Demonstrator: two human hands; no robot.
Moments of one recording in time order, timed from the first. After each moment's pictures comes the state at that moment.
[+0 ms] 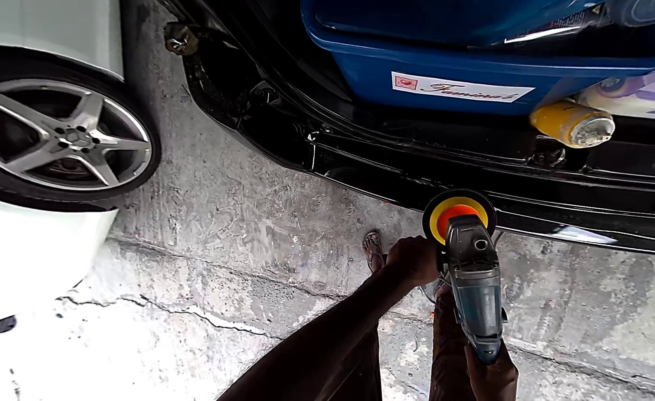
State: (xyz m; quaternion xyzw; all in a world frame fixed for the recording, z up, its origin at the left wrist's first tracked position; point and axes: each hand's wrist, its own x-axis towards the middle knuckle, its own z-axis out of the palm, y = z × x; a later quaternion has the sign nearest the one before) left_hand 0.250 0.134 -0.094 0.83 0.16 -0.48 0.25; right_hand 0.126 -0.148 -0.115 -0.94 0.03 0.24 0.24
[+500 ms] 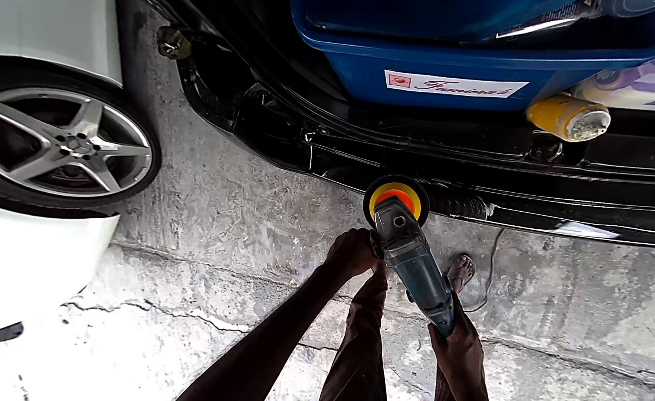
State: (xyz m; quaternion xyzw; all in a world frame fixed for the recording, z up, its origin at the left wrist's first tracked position) left_hand 0.183 0.228 -0.096 0.84 0.28 -0.40 0.25; right_hand 0.134 -0.074 -0.116 -0.93 -0.08 0.27 0.23
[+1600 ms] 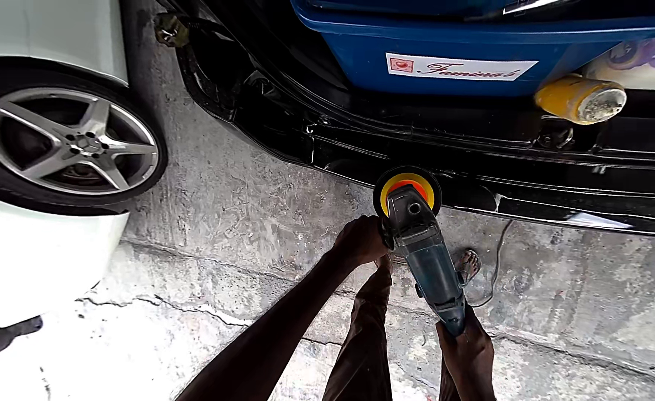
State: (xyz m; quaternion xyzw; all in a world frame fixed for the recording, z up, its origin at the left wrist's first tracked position) left_hand 0.201 0.223 -0.090 0.85 0.23 -0.41 0.23; right_hand 0.129 -0.077 -0.102 -0.94 -0.06 0.24 0.22
